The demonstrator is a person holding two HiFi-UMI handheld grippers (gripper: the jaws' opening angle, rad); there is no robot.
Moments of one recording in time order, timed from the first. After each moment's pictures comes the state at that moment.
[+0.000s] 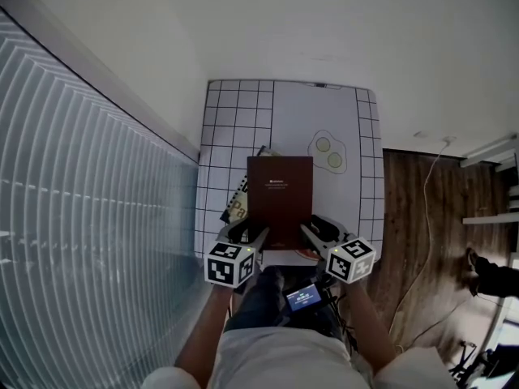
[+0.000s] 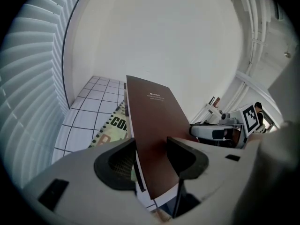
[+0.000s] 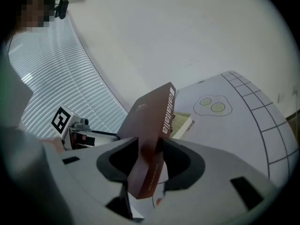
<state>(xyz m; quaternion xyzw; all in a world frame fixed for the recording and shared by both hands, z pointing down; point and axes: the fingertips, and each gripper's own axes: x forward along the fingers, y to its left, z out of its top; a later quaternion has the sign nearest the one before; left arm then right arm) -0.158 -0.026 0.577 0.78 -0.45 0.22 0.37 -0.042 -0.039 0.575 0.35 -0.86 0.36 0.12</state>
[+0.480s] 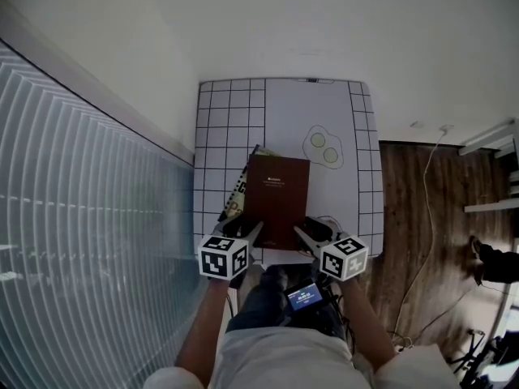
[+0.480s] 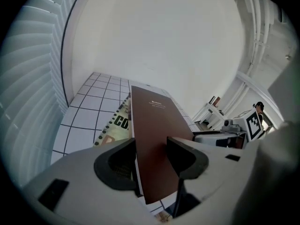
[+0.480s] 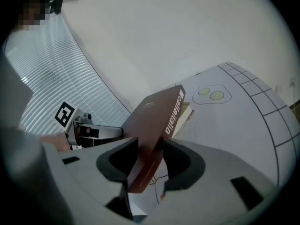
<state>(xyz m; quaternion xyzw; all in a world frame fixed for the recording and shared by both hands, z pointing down) -0.168 -0.037 0.591 0.78 -0.44 0.22 0.38 -0.051 -0.027 0.596 0.35 -0.84 0.39 0.13</state>
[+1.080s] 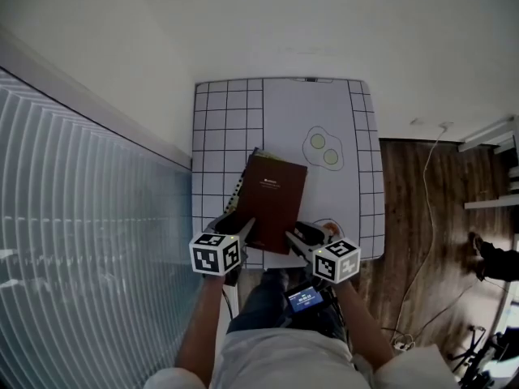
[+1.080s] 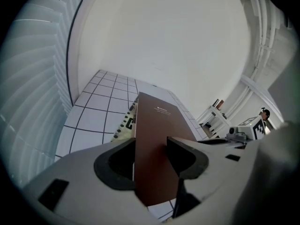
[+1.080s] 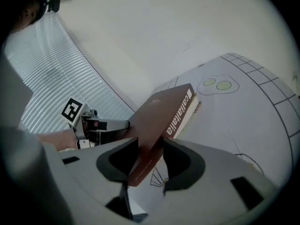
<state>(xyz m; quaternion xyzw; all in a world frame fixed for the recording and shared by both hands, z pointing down) -0.190 -0.058 0.604 0.77 -0.45 0.21 0.39 -0.074 -0.024 0.609 0.33 -0.83 0.42 0.14</state>
